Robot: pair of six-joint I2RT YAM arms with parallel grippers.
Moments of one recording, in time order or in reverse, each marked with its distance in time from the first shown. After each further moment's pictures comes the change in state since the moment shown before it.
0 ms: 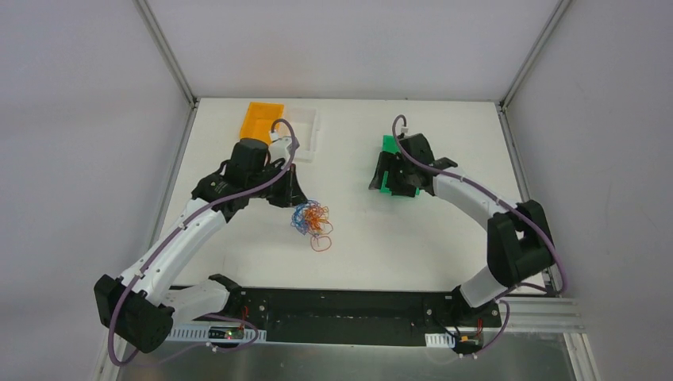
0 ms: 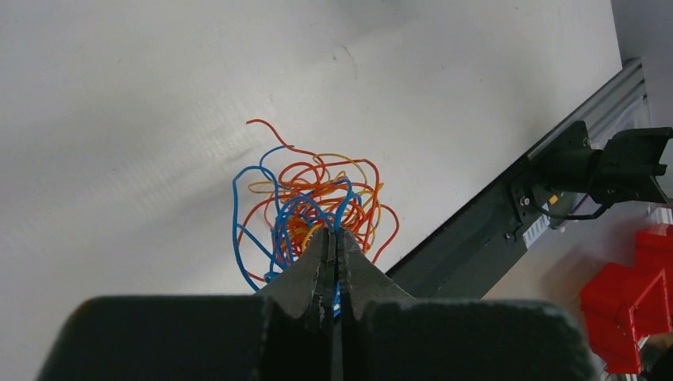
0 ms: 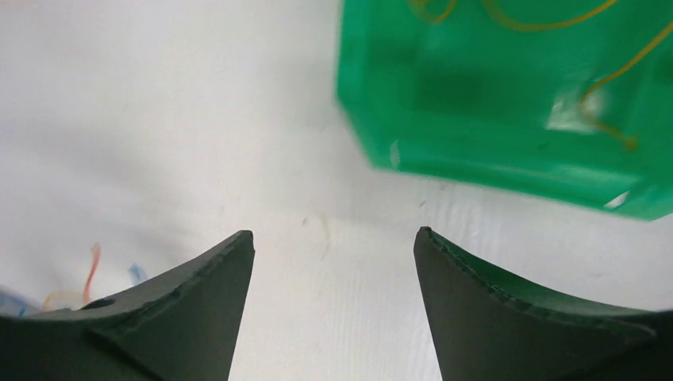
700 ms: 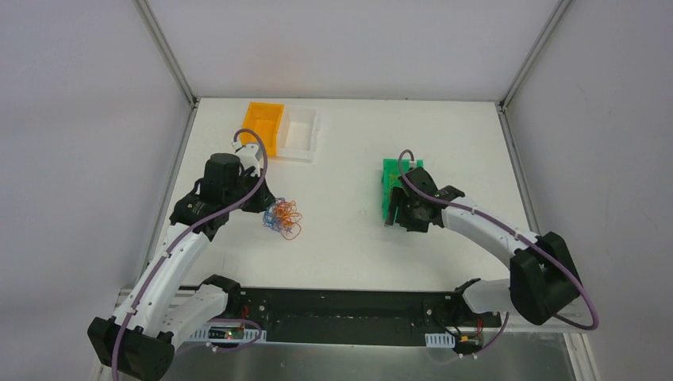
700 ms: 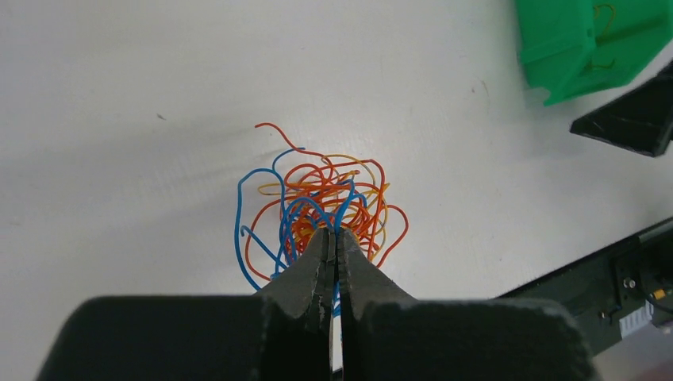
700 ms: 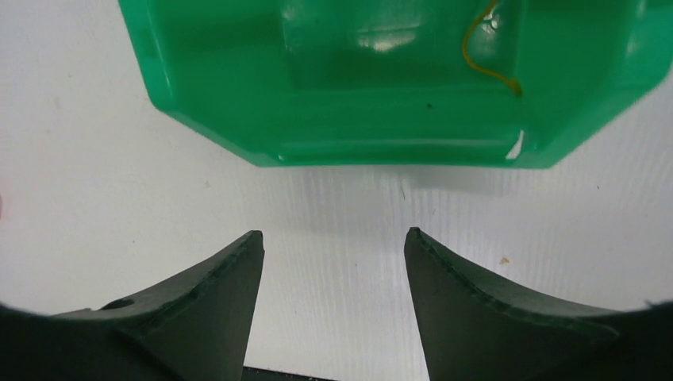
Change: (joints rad) left arm 0.142 -0.194 -0.122 -0.029 -0.229 0.058; right arm 0.121 -0.327 -0.313 -0.172 0.121 0.096
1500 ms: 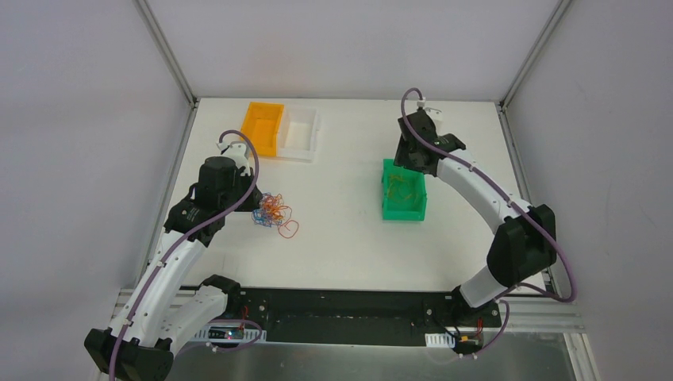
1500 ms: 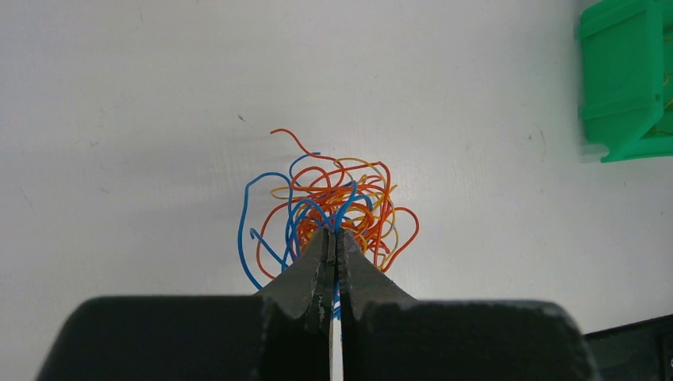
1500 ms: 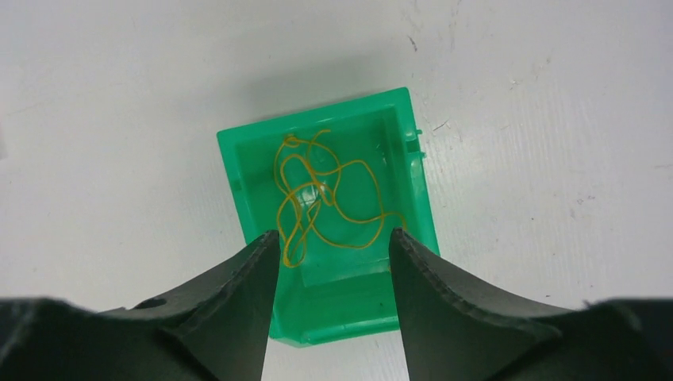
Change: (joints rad) left arm 0.000 -0.043 0.000 -0.020 -0.166 -0.029; right arm -0.098 0.286 0.547 -0.087 0.370 -0.122
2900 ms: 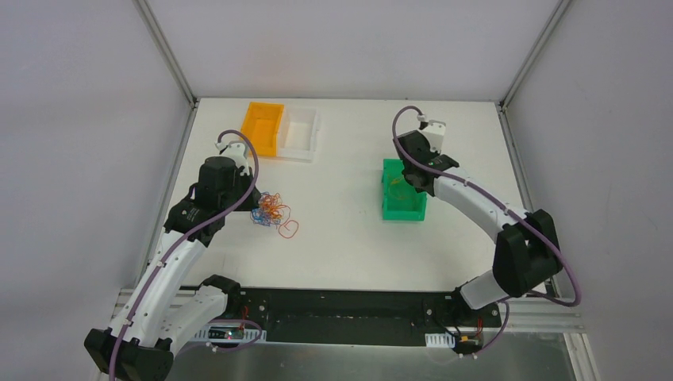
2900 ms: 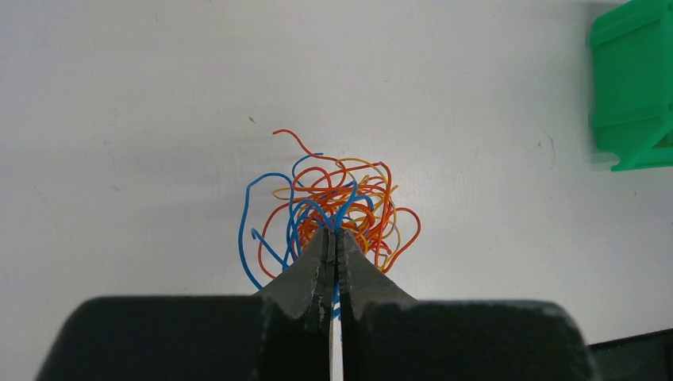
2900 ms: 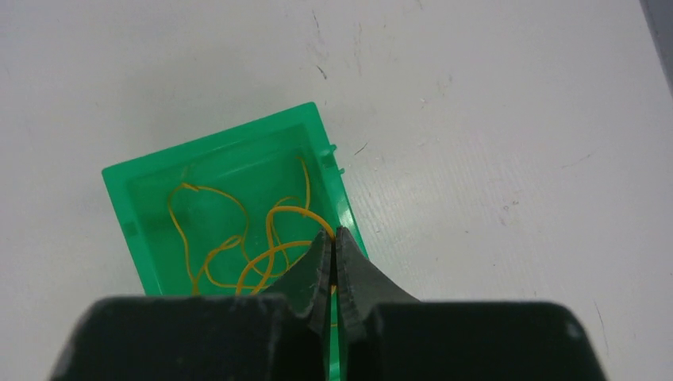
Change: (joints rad) left arm 0.000 0.000 0.000 0.000 -0.028 -0.001; right arm 0.041 -0.097 -0.226 0.180 0.270 -0.006
